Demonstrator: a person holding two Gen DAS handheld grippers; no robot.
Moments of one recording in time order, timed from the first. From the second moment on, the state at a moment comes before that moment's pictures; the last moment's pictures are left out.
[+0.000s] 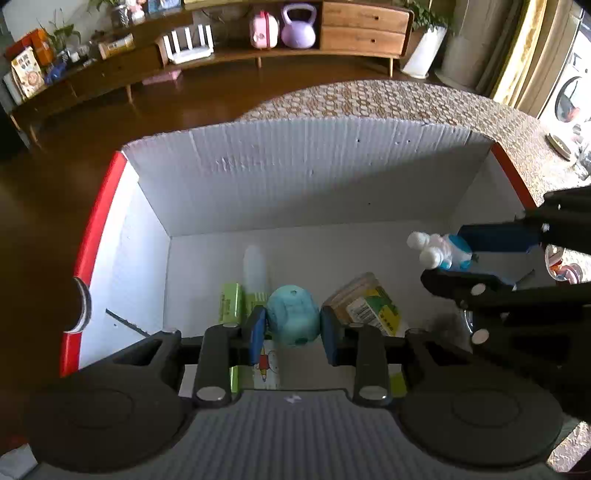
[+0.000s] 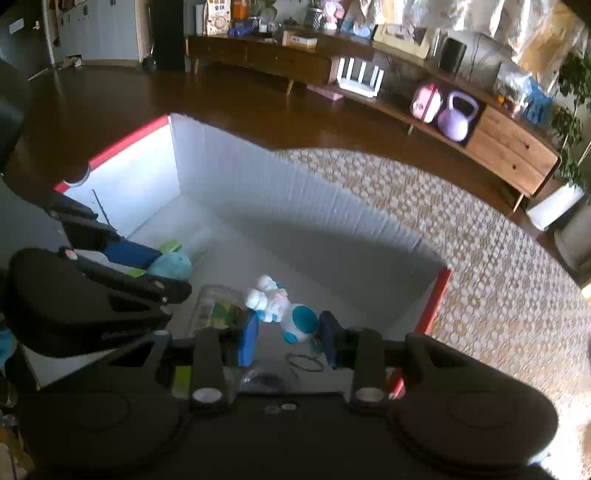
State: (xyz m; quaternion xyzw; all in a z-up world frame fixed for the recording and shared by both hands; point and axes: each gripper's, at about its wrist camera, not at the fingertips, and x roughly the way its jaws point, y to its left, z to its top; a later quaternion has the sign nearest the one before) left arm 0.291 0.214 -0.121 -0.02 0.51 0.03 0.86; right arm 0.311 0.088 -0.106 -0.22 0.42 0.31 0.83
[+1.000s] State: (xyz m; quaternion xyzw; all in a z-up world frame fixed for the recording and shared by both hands) left arm 0.279 0.198 -0.095 0.00 0.51 0.04 0.86; right arm 0.287 0.056 -0.058 -0.19 0.38 0.32 0.85
